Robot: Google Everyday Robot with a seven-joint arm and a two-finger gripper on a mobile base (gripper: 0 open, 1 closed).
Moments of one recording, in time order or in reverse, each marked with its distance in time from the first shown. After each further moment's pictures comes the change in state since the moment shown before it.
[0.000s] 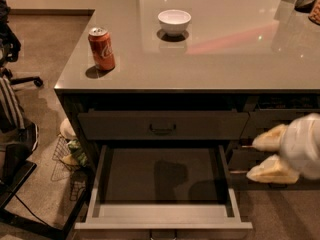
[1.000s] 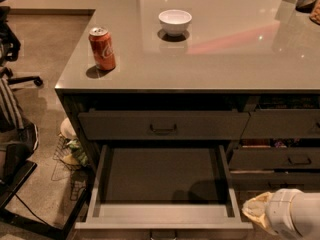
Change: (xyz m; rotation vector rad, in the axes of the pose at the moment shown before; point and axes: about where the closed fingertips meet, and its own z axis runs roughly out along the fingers) arm 0.092 0.076 0.114 0.038 -0.010 0.197
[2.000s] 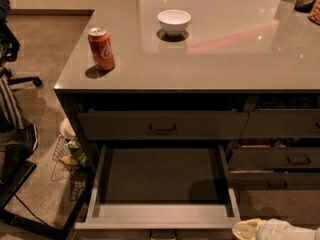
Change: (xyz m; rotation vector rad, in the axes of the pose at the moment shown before) arm 0.058 0.038 0.092 -0.073 -0.152 0.131
